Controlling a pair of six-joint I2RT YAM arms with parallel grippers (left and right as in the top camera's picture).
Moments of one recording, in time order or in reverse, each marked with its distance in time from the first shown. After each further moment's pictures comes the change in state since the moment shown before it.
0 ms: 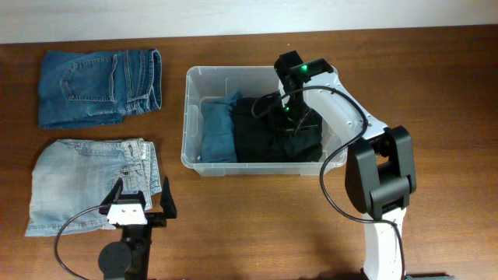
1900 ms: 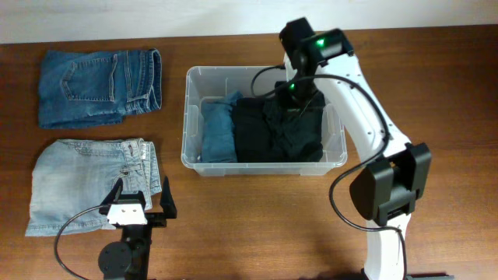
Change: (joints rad) left arm 0.000 0.000 0.000 0.000 0.000 0.000; right arm 0.010 -0.056 0.267 -0.230 -0.009 0.056
